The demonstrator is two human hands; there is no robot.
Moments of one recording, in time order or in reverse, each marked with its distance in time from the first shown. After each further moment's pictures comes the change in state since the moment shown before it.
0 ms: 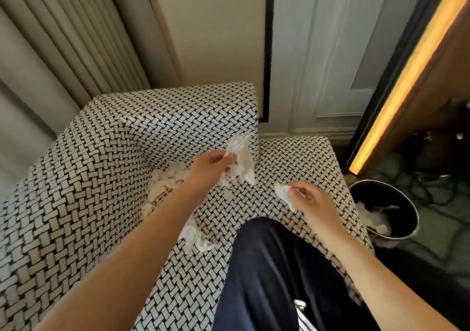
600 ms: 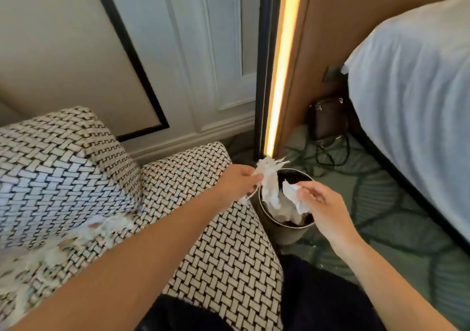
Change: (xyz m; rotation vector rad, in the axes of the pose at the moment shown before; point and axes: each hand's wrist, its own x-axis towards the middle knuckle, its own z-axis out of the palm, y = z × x) left_hand 0.115 0.064 0.299 0.252 -0.570 0.003; right_hand 0.035 0.076 -0.209 0.058 0.449 0.270
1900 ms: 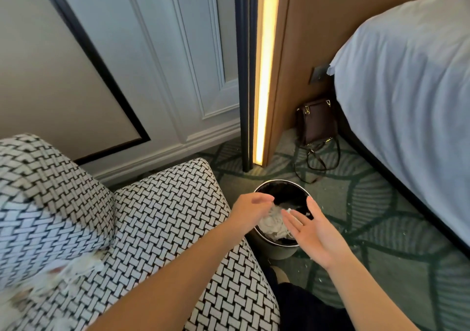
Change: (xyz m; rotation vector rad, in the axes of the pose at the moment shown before) left_hand 0.052 -0.003 0.054 -0.119 -0.159 -0.079; right_hand 0.072 0.069 -0.001 1.100 0.005 0.531
